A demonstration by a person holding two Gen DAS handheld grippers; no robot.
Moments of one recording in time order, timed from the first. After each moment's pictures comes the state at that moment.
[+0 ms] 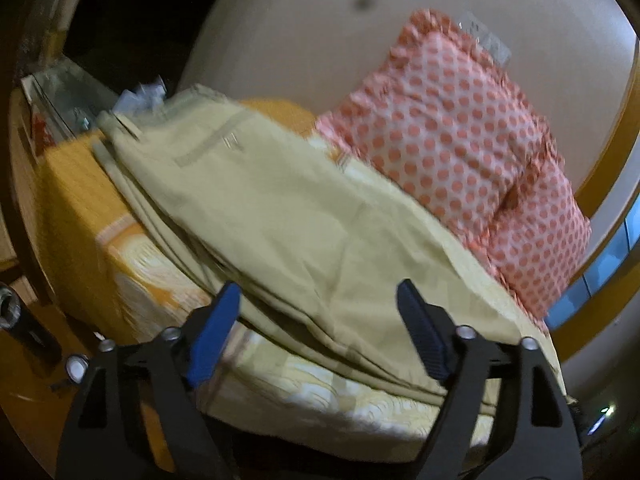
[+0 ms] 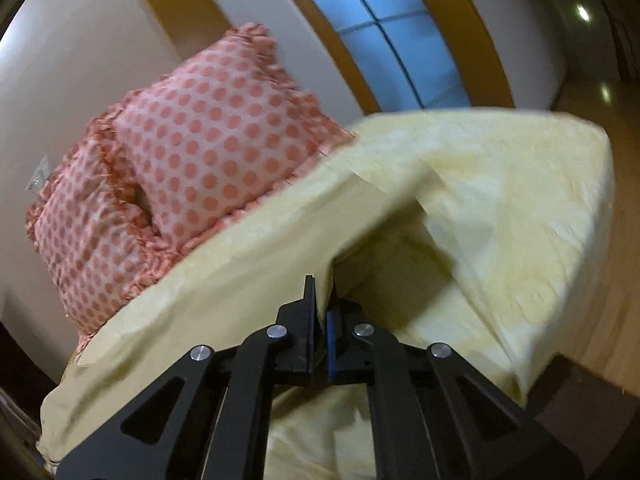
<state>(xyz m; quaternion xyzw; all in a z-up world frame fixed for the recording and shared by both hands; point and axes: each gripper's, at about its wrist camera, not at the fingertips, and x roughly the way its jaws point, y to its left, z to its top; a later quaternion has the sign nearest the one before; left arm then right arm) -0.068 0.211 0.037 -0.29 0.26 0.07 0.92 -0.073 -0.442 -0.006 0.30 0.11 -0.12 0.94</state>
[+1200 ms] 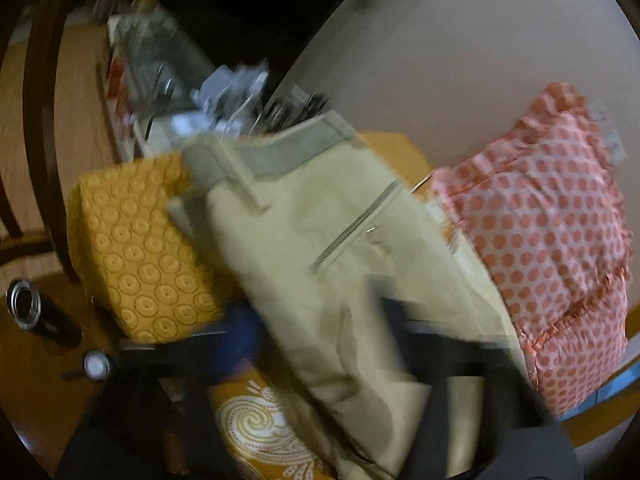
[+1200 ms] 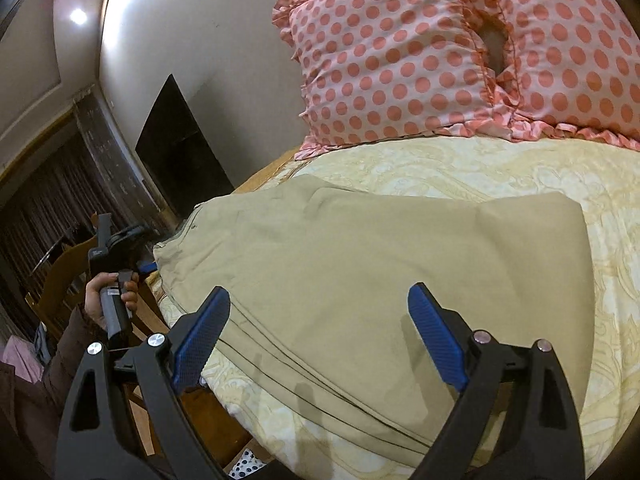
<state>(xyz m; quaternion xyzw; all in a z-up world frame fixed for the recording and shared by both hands) -0.007 0.330 0.016 -0.40 0.30 0.22 0.84 0.001 -0.181 0.022 0.13 0.25 0.32 0.91</state>
